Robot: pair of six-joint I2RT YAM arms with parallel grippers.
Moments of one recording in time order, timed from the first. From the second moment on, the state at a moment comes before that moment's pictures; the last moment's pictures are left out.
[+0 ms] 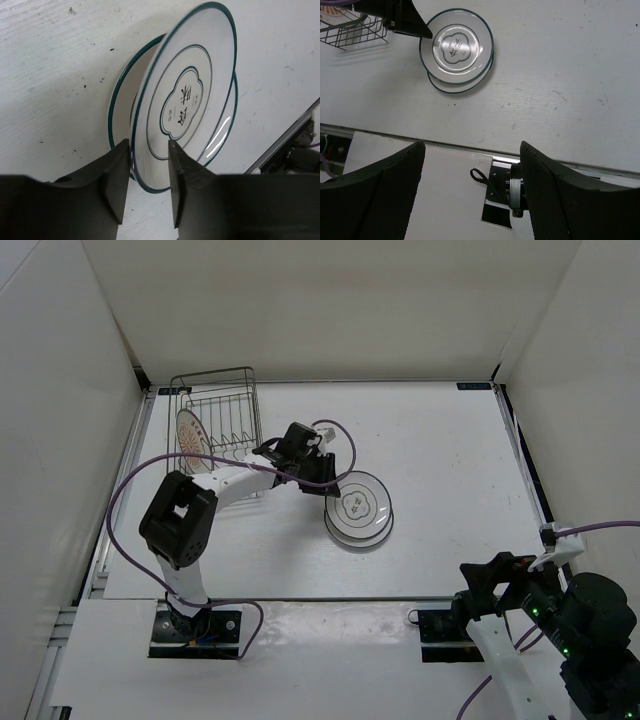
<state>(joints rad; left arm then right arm) -0.63 1.81 1.22 -0.28 0.36 -0.45 0.21 0.27 1.28 -1.43 -0.15 0.26</state>
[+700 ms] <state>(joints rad) -0.83 1.79 1.41 -0.58 0.02 -0.25 0.22 0.27 1.25 -1.43 -0.15 0.26</state>
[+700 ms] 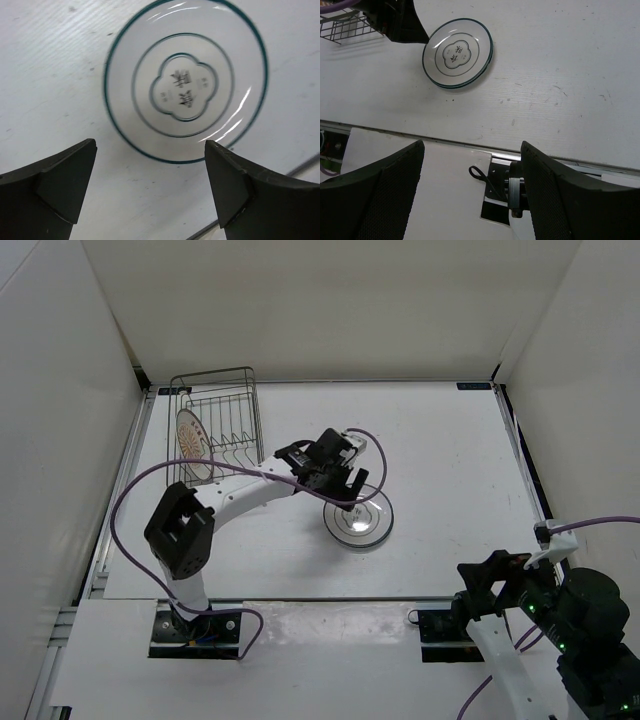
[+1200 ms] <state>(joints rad) -0.70 1.40 1.41 -0.66 -0.48 0.00 0.22 0.24 1.24 -1.43 -0.15 0.26</state>
